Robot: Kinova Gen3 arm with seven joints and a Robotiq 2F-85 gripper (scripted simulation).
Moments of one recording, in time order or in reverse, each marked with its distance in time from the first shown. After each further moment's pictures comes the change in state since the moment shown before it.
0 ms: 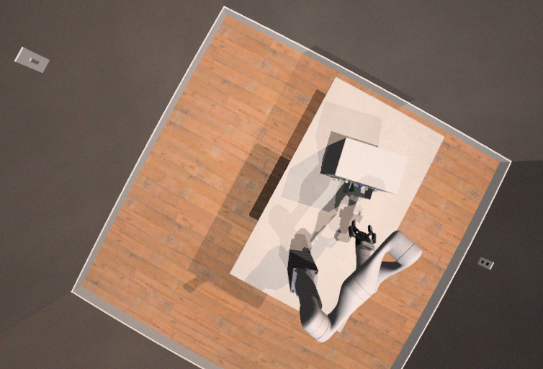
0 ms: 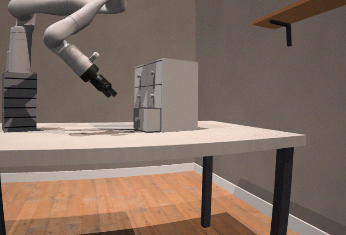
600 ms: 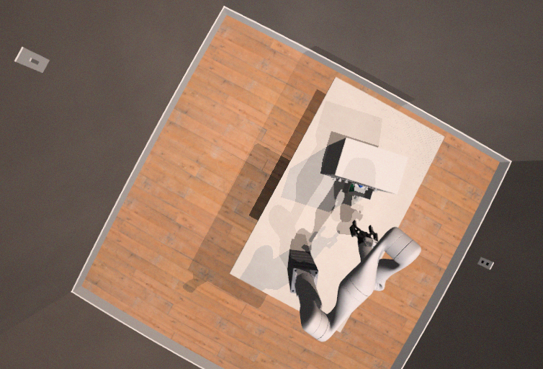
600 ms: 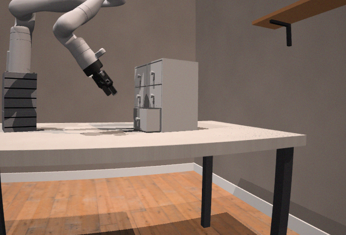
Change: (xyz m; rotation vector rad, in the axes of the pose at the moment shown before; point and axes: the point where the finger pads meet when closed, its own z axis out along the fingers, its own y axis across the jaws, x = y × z) arm 0.004 0.001 -0.005 -0.004 -0.164 0.001
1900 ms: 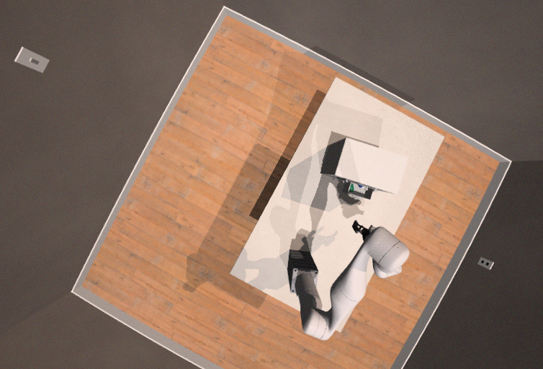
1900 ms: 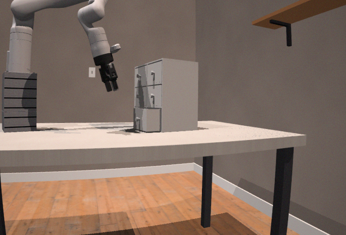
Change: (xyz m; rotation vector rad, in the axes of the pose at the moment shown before) arm 0.012 -0.002 -0.010 0.000 -0.352 -0.007
